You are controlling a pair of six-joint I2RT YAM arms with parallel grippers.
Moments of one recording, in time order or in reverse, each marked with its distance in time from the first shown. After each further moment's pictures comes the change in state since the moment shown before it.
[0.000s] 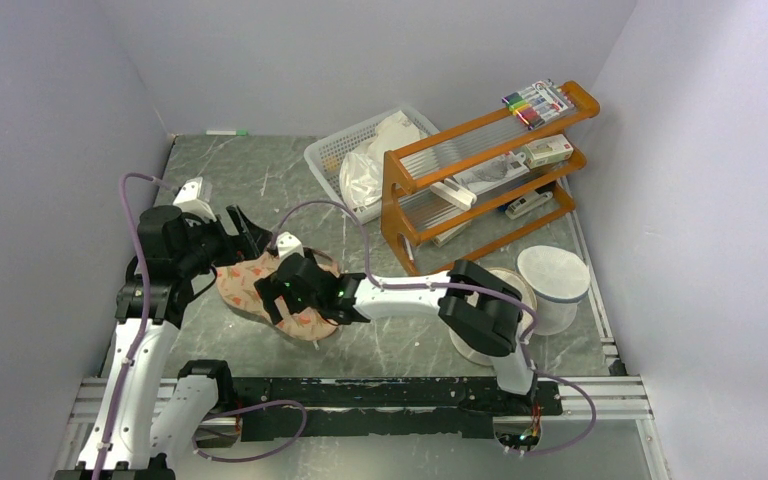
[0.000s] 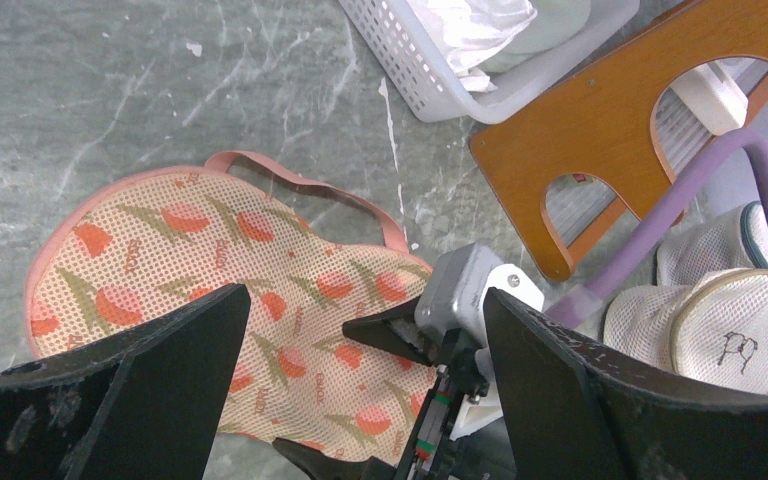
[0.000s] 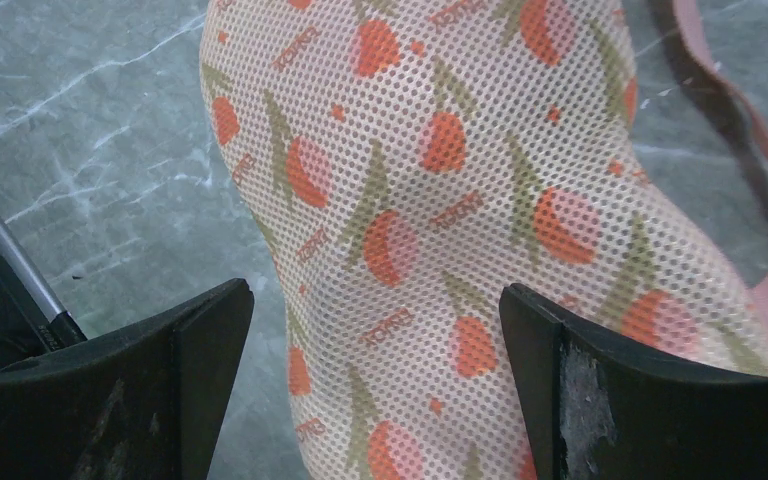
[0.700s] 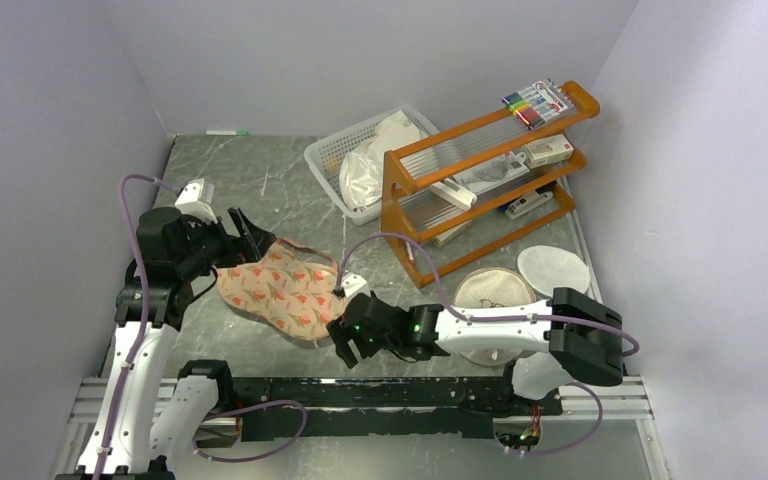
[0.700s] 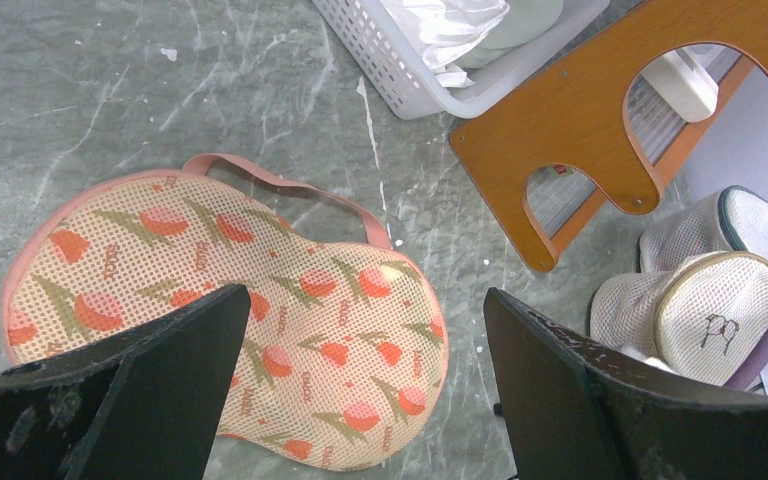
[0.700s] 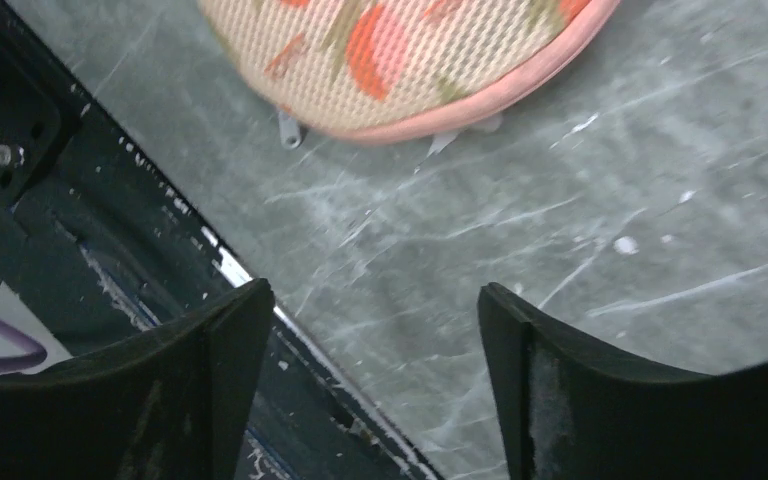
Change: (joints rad) left arm -0.002 -0.021 -0.002 0.008 0.030 0.000; right arm 0.061 -0.540 -0.518 -0.222 -0.025 0.076
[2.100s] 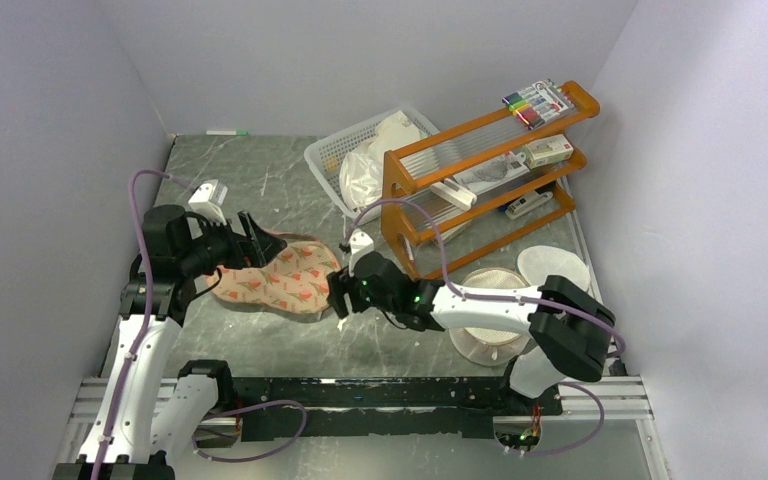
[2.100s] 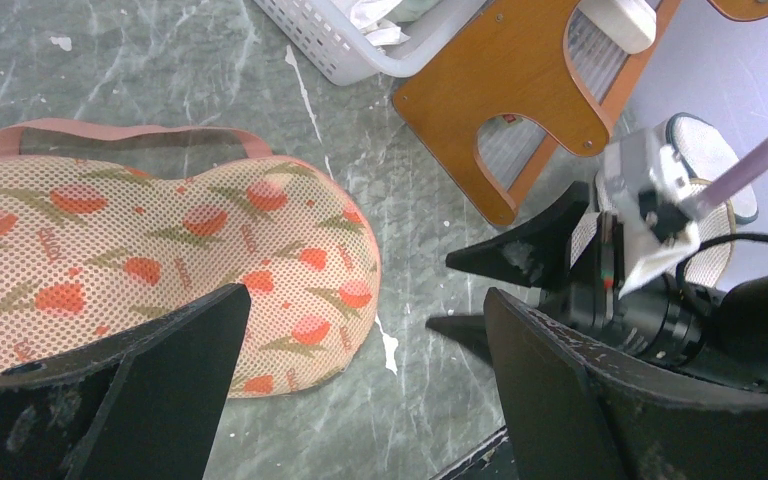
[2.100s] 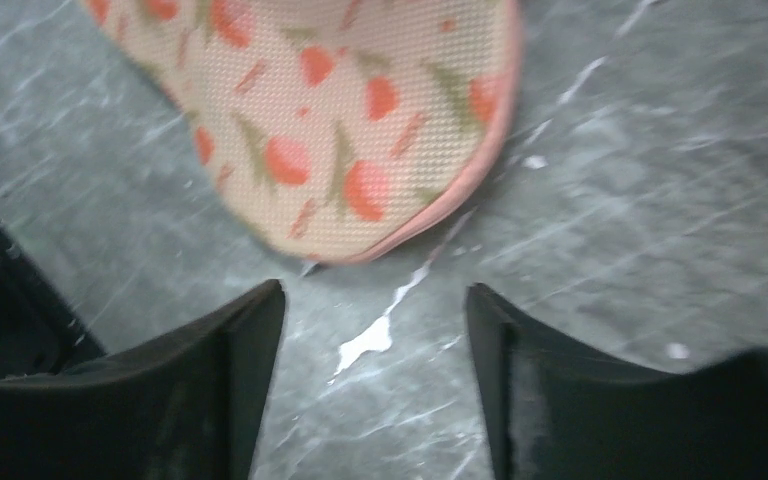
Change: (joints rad) left arm 0.000 0.031 -0.020 0.035 0.172 0.048; right arm -0.182 0.069 0.012 0.302 -0.013 -0.102
